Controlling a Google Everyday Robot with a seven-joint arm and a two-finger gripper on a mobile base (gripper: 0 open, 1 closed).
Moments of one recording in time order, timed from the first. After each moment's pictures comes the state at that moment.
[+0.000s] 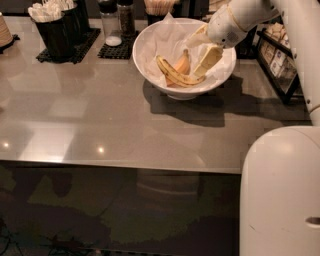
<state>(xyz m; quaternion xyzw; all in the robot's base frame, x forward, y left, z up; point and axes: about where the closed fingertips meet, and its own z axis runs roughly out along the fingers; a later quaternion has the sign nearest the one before) 0.704 -0.104 0.917 -0.69 0.64 0.14 0.31</state>
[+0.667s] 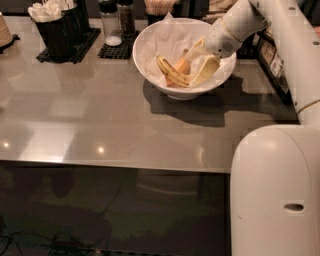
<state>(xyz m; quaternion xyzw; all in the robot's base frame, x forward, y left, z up) 0.708 -0.106 0.878 -0.69 0.65 0.16 0.27</state>
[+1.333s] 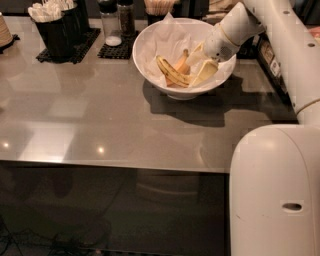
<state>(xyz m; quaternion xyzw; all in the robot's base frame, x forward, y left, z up) 0.713 -0.110 0.862 -0.68 0.67 0.15 0.26</state>
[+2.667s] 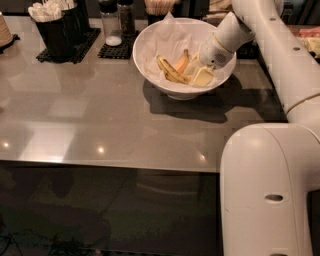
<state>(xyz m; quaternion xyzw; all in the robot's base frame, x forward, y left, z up) 0.712 -0.106 0.831 -0.68 0.68 0.17 0.21</state>
